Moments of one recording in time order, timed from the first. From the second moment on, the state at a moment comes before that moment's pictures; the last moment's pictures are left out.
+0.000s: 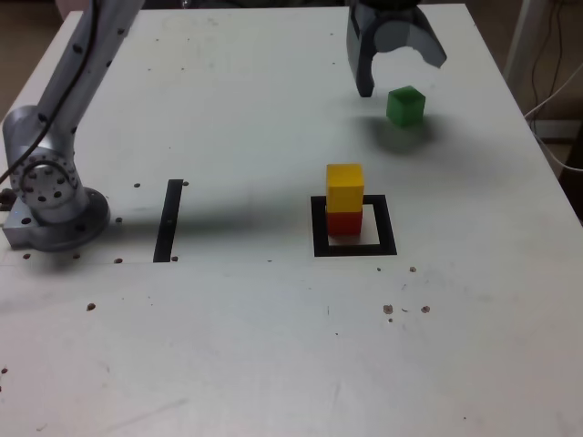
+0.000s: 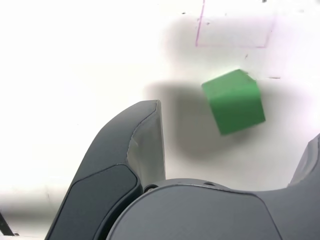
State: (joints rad) arm 0.41 2.27 -2.06 1.36 0.10 0.32
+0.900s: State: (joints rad) arm 0.40 2.42 -2.16 1.31 0.06 0.30
